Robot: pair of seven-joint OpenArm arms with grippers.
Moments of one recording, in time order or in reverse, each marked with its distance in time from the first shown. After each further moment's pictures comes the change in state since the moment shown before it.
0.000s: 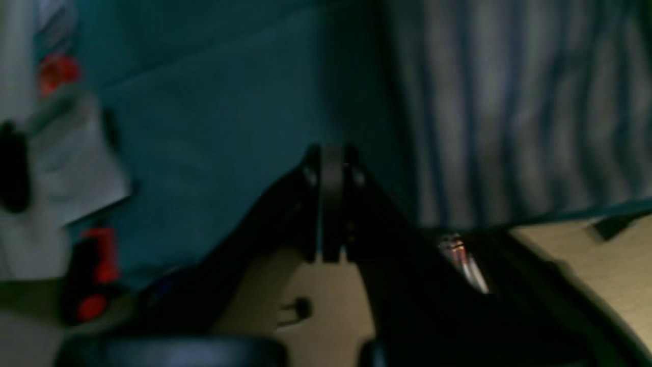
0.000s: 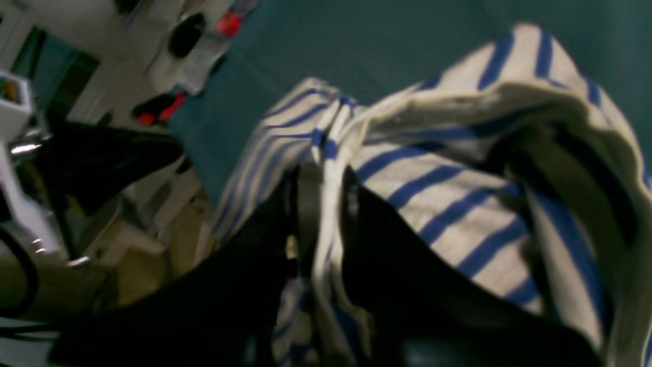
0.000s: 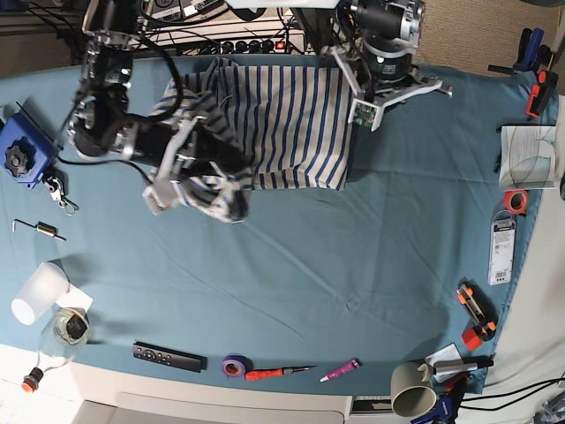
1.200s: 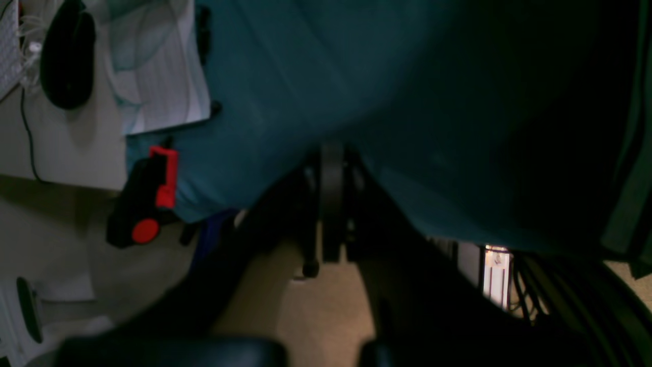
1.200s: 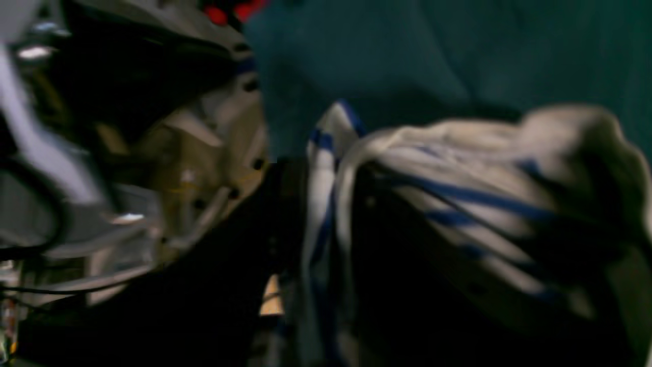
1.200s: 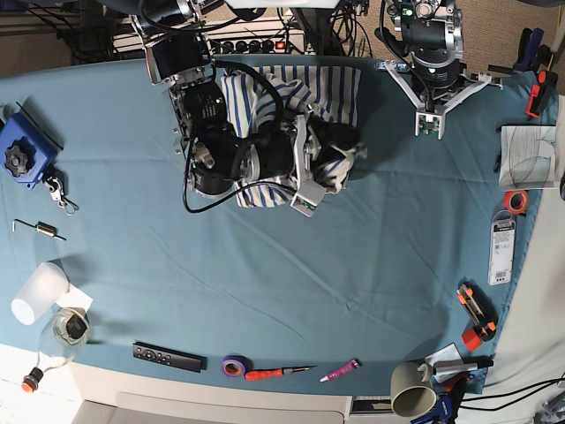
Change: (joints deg) left arm 1.1 0.2 -16.7 0.0 -4.3 1.0 -0.8; right arm 12.6 -9.8 -29.1 -13.9 -6.5 0.2 0.2
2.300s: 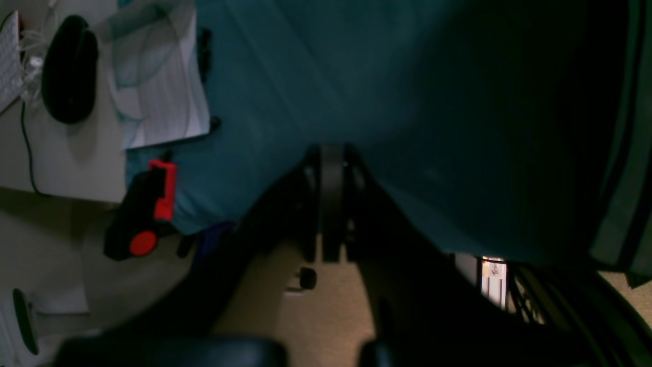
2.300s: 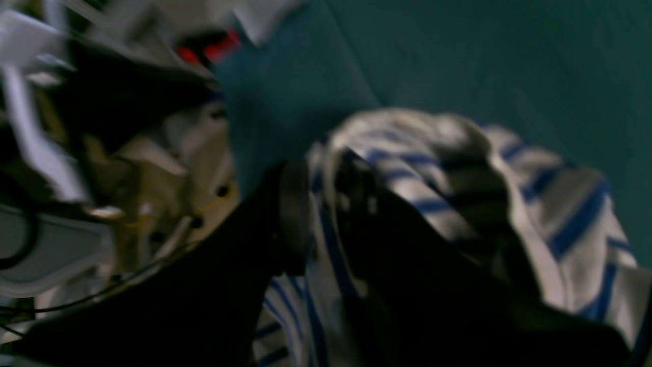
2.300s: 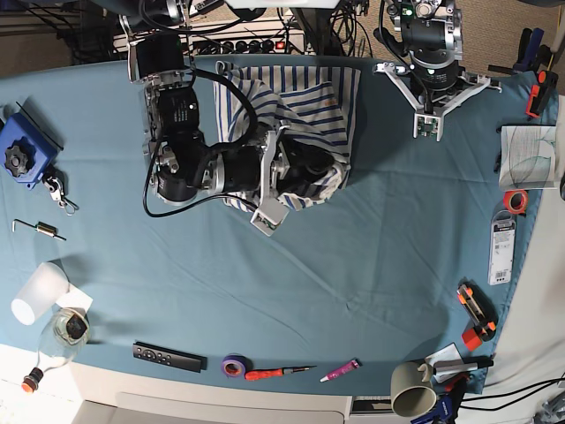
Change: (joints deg) left arm 0.0 0.1 0.0 0.0 -0.4 0.0 -1.7; right arm -0.3 2.9 7.5 5.0 -5.5 0.0 0.0
